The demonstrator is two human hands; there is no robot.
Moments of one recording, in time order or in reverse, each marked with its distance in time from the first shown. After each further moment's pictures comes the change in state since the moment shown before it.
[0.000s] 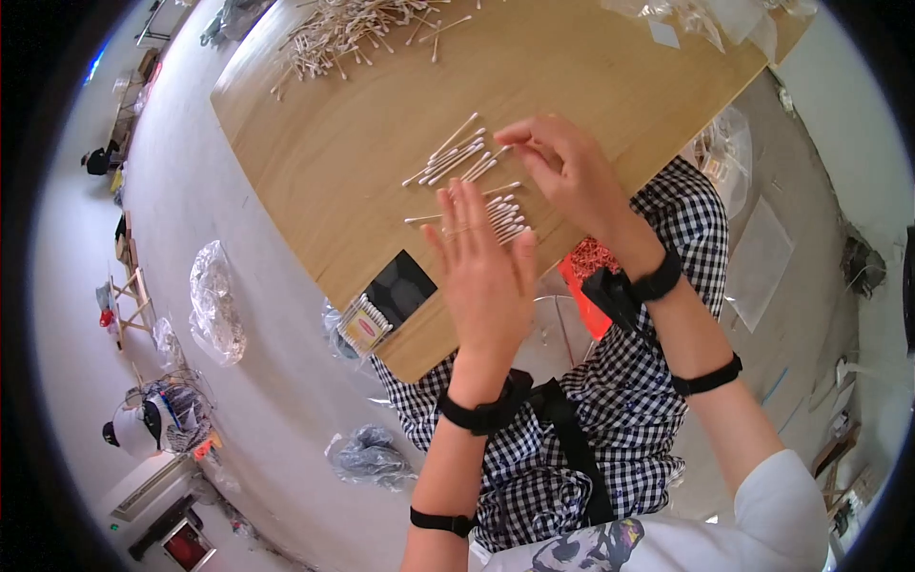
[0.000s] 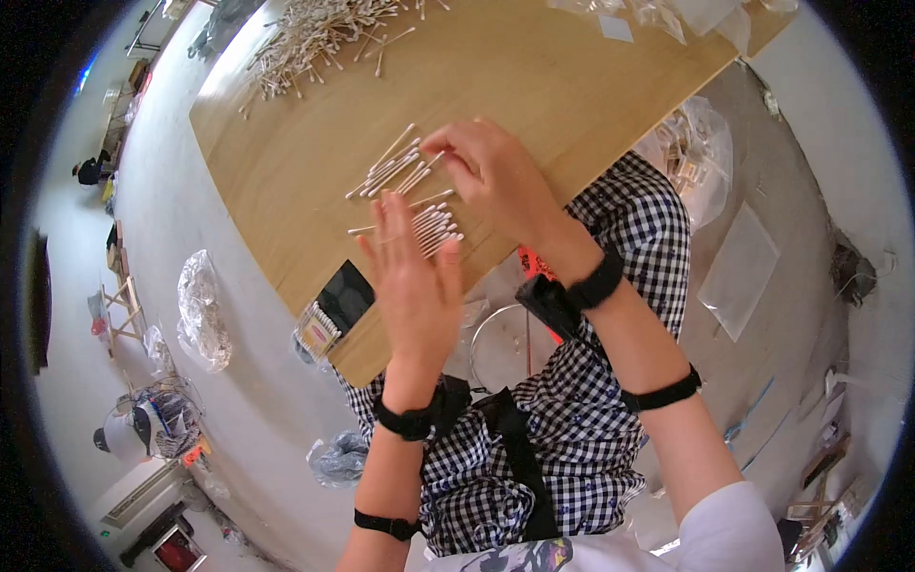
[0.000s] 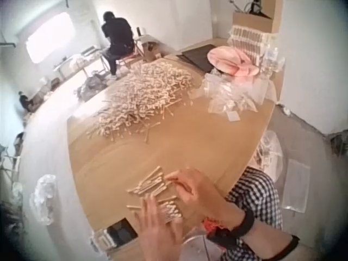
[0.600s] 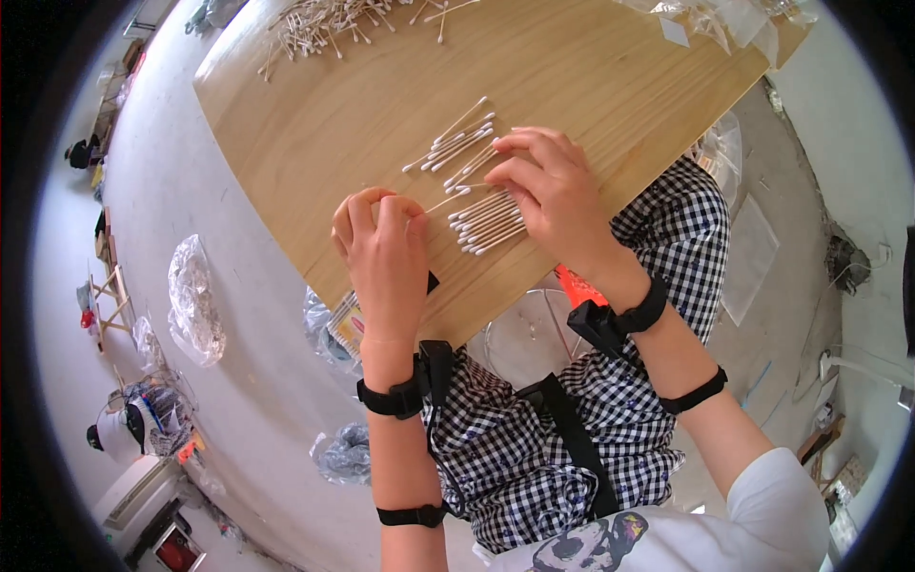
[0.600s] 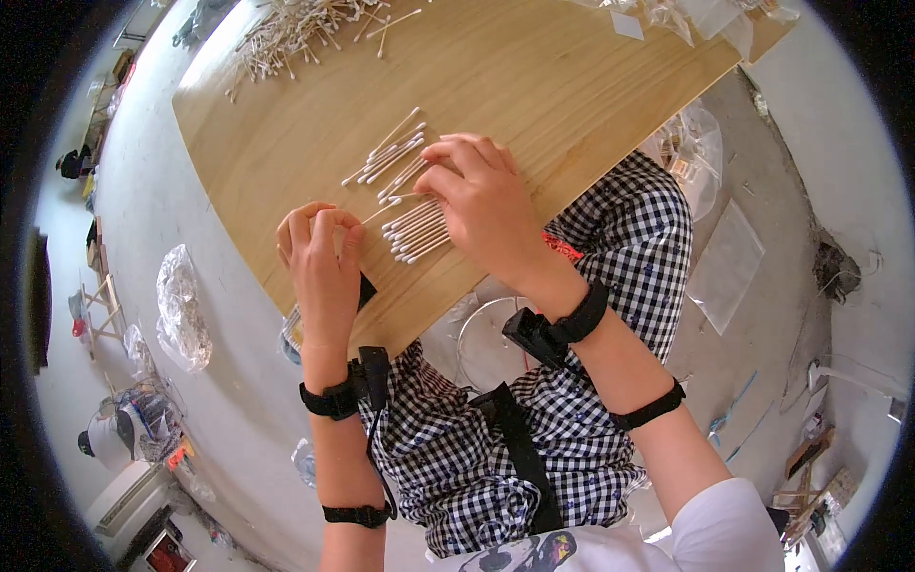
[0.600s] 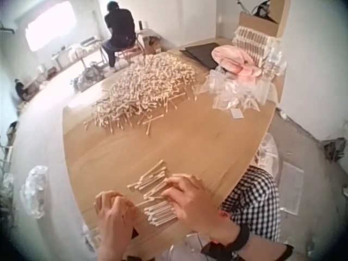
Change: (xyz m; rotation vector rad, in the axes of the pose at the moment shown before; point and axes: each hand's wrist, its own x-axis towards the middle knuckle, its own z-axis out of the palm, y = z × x) left_hand 0.024 -0.081 -0.037 0.050 0.040 -0.012; right_hand -0.028 -0.011 0.033 -0.521 0.006 -0.171
